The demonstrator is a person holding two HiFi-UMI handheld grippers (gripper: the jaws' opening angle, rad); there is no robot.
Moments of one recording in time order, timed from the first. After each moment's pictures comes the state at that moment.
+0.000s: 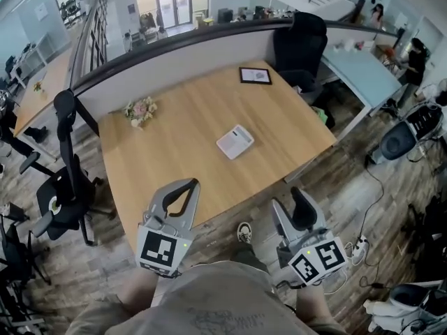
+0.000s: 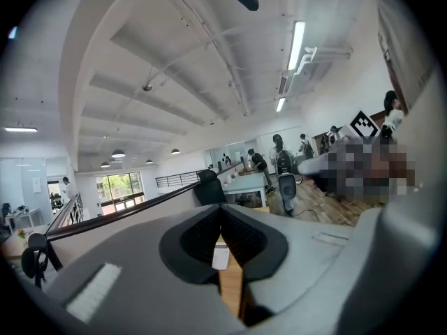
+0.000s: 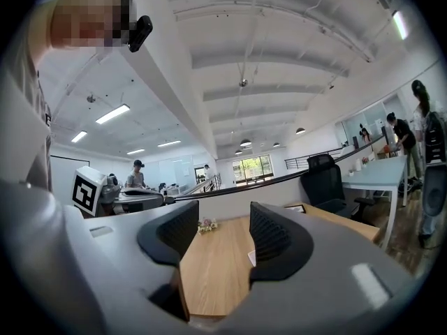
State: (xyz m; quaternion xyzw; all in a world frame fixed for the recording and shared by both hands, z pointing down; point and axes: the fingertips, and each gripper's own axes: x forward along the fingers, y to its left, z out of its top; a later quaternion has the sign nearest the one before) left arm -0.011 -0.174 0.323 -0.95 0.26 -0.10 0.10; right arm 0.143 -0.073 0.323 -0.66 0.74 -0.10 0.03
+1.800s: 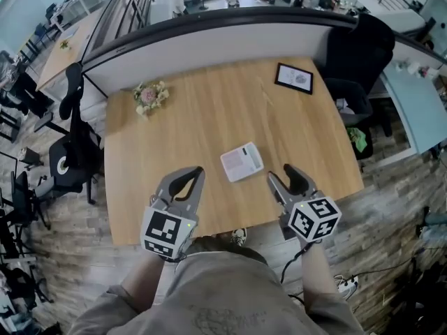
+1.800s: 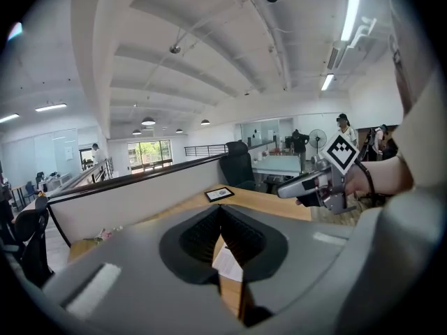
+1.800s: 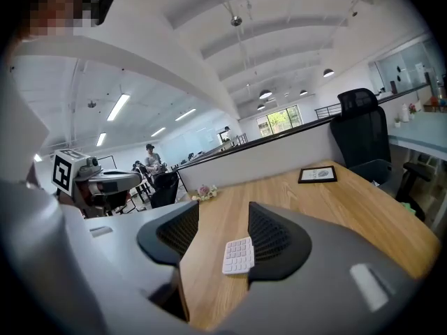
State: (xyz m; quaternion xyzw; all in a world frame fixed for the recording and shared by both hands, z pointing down) left arm 0.120 -0.346 0.397 -0.90 0.39 -0.18 -0.01; right arm 0.301 -0.334 0.455 -0.51 0.82 -0.25 -0.06
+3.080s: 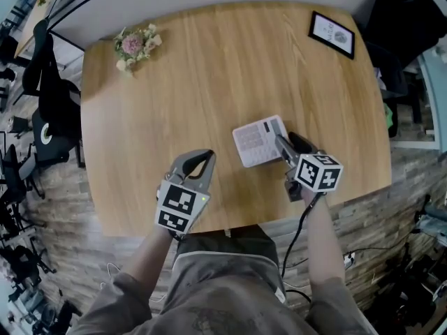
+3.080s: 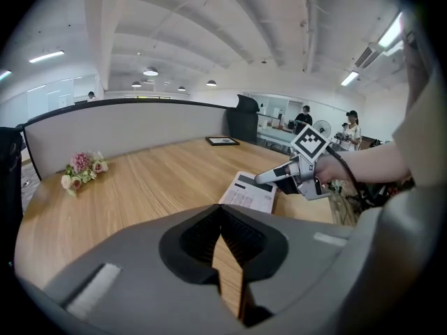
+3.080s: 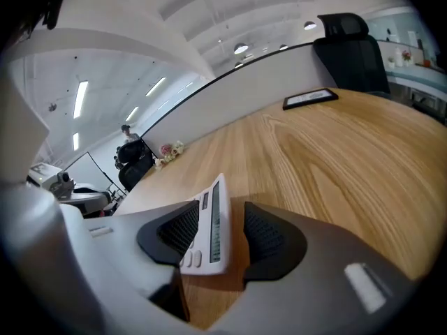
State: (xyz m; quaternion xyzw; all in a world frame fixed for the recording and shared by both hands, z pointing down) left arm 0.101 -0.411 0.627 -0.88 0.36 -0.28 -0.16; right arm 0.299 -0.447 0.700 -0.50 0.75 -0.41 -0.14
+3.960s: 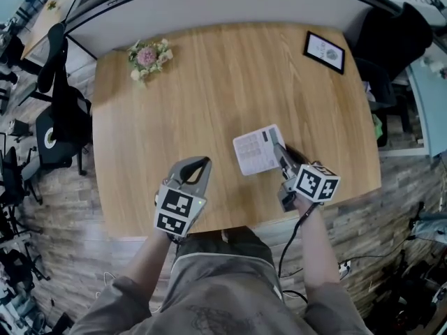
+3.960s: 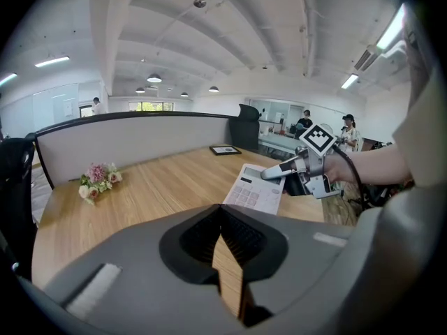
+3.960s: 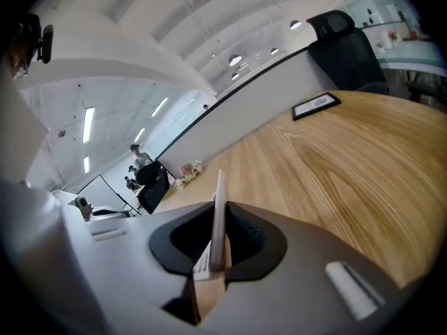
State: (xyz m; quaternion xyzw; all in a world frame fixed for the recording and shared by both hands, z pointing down) left arm 0.070 -0.398 0.582 -0.88 0.37 -0.26 -0.15; right arm 0.267 -0.430 0.629 -0.49 0.76 -0.42 -0.05
